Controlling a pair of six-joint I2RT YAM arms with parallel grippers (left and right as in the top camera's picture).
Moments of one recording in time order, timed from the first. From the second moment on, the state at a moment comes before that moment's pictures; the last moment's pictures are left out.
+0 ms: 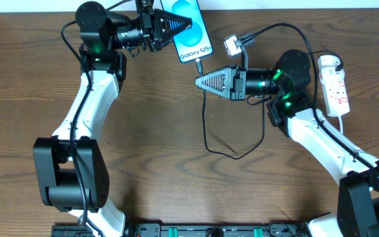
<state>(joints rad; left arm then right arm) -0.06 1.82 1.40 0.68 1.36 -1.51 0.35 1.62 1.00 0.77 -1.22 1.12</state>
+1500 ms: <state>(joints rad) -0.10 1.83 1.40 0.68 1.39 -1.54 0.34 1.62 1.00 0.78 -1.26 1.12</state>
